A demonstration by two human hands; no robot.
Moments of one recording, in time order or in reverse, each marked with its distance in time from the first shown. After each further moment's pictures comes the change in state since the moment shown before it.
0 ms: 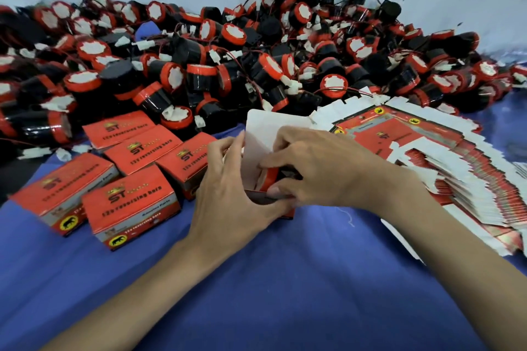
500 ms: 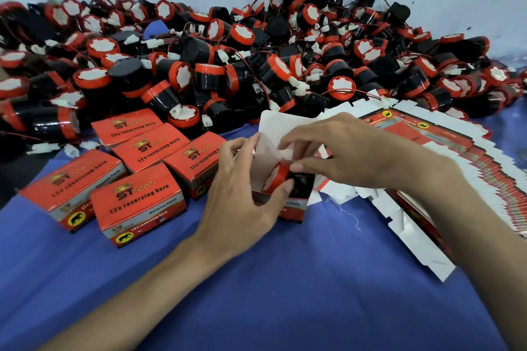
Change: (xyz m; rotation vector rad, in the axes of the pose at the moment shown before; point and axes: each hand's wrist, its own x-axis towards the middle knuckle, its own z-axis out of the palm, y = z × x) left_hand -0.001 0.002 -0.001 -0.113 -0.063 0.017; right_hand -0.001 0.023 -0.012 0.229 0.075 -0.015
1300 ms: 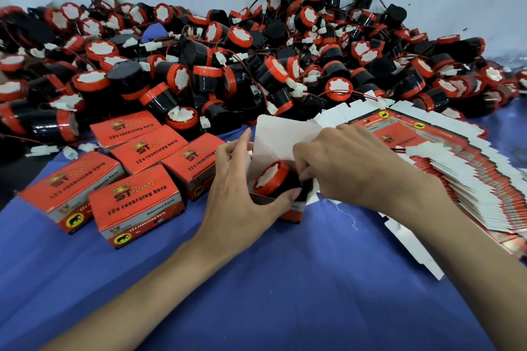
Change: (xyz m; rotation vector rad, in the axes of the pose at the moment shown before) left_hand 0.000 -0.001 0.005 -0.127 0.046 -0.004; right_hand -0.011 -0.014 0.010 -0.504 0.039 0.021
